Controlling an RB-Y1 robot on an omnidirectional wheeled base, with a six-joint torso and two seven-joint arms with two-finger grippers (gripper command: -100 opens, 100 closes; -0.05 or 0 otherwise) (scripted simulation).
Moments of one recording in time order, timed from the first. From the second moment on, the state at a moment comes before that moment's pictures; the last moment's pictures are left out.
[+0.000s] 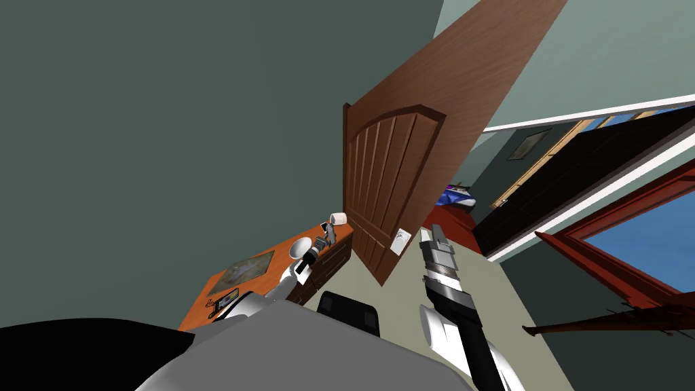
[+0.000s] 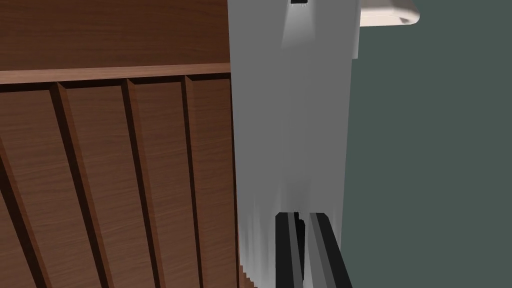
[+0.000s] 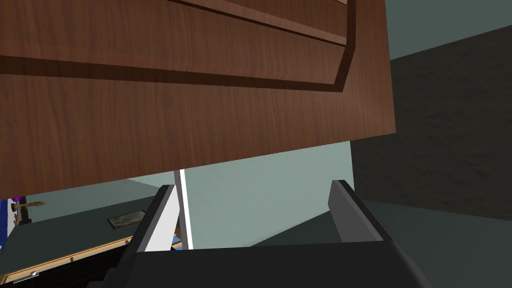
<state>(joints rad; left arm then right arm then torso) -0.19 0.20 0.04 -0.62 -0.28 -0.77 -1.16 0.48 0.01 -0.07 -2.23 0.12 -0.39 0.02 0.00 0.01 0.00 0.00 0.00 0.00</state>
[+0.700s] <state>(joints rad) -0.34 0.28 0.11 -0.47 -0.25 -0.79 -1.13 0.48 0.01 -0.07 -2.23 0.12 -0.39 0.02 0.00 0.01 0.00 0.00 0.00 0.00</state>
